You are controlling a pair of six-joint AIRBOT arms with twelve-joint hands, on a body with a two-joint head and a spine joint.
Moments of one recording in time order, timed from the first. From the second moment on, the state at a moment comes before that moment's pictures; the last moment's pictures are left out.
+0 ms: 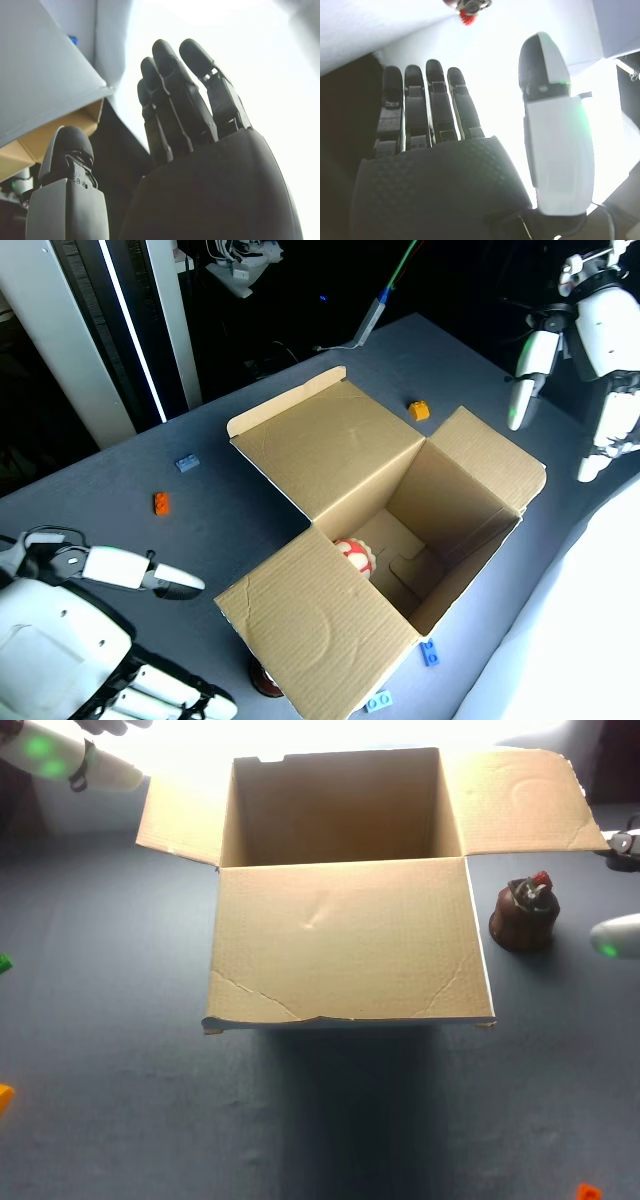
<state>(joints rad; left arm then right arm) -0.04 -0.98 1.51 2.03 -0.28 -1.04 -0.43 -0.85 1.06 0.75 0.39 -0.94</state>
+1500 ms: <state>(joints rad) 0.02 -0.96 1.54 2.20 -0.51 -1.15 -0.48 -1.22 1.41 0.67 0.52 -0.90</state>
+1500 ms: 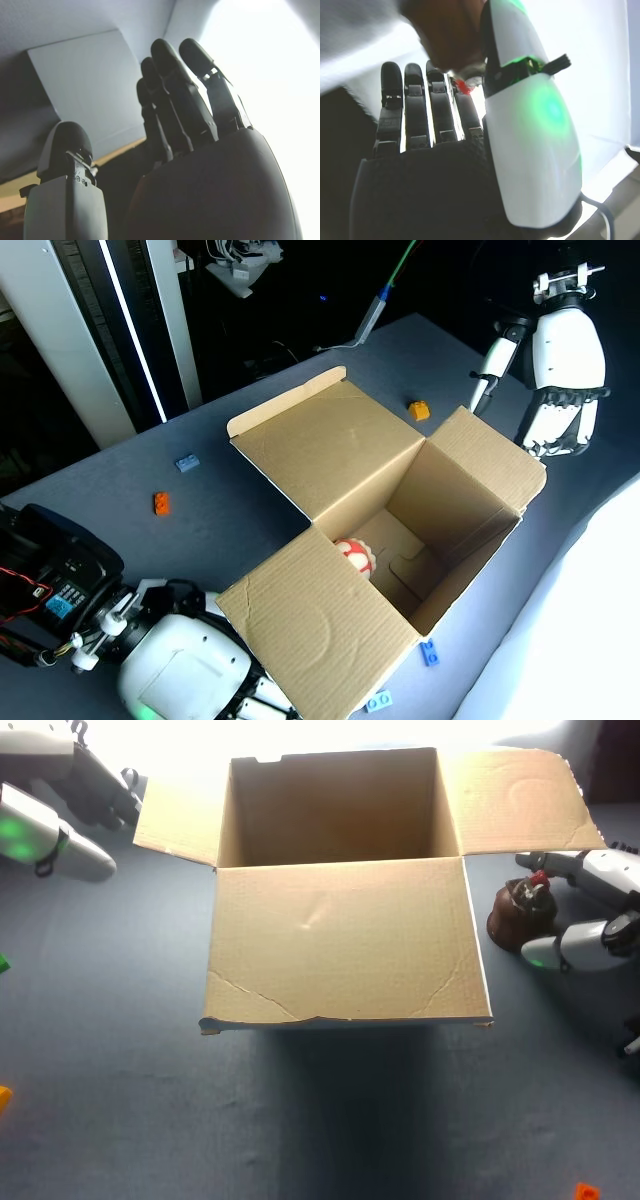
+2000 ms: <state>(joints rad) -0.04 -0.95 1.49 2.43 -0.56 -1.34 -0.48 -1.23 1.41 0.65 0.55 -0.88</state>
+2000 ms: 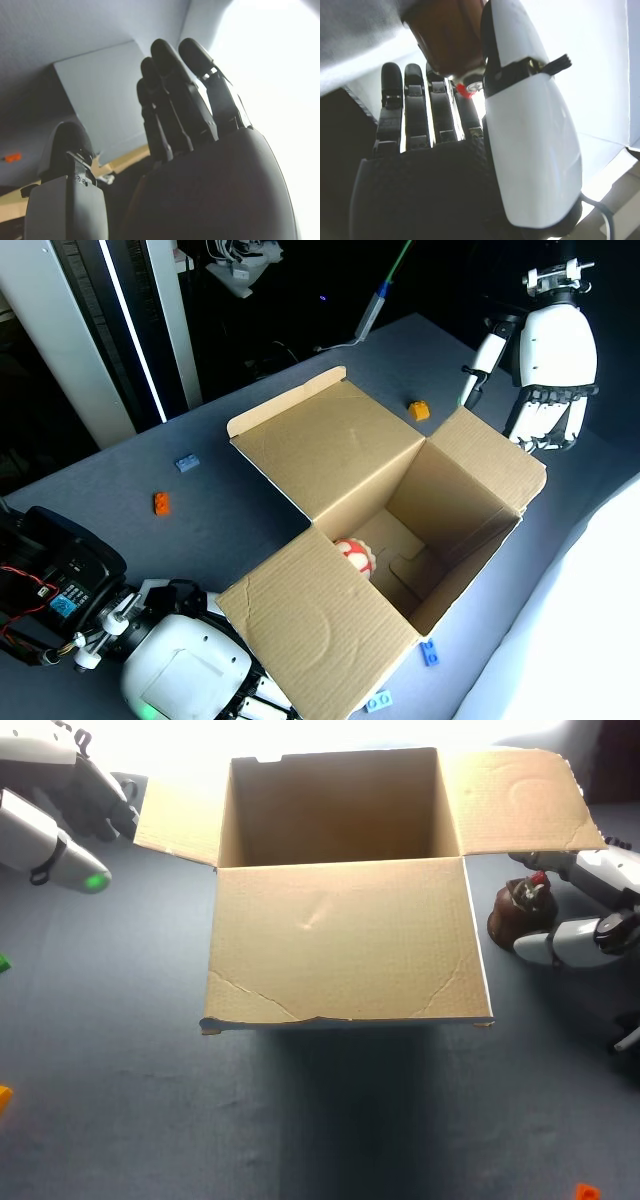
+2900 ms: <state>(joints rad) 0.01 -0.94 1.49 2.38 -0.62 -1.58 -0.49 -1.24 1.42 0.64 0.59 -0.87</state>
